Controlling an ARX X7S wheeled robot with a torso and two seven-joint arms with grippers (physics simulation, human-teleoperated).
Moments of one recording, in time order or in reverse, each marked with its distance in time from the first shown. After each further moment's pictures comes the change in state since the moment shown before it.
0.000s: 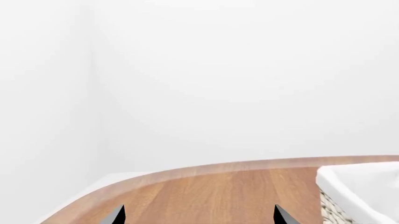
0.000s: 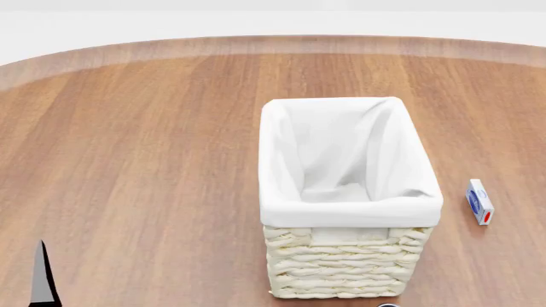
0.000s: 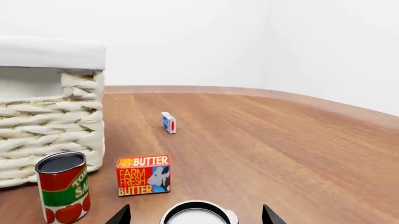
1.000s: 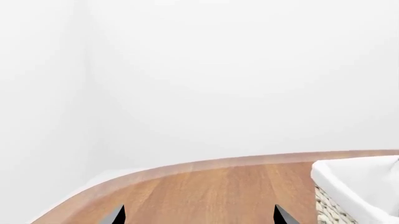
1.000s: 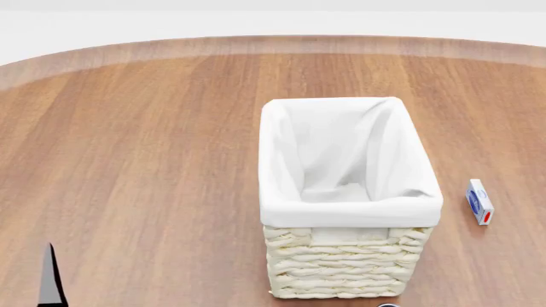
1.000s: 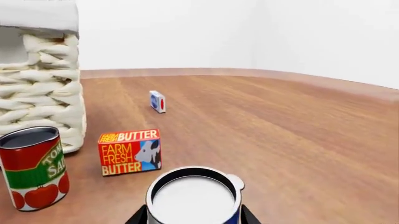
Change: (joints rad) left arm -0.010 -0.018 0.019 -0.016 -0.025 -0.003 -0.019; right arm 0.256 -0.010 0.084 0.484 -0.015 -0.182 -0.082
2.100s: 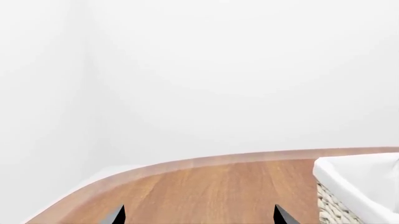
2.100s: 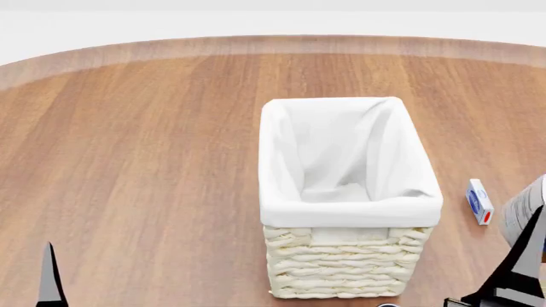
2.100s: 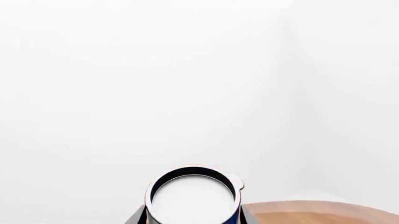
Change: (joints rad) left arm -0.012 -0.017 -0.005 -0.014 -0.035 -0.005 -0.021; right arm -0.014 0.201 -0.039 -1.751 0.258 1.325 0.306
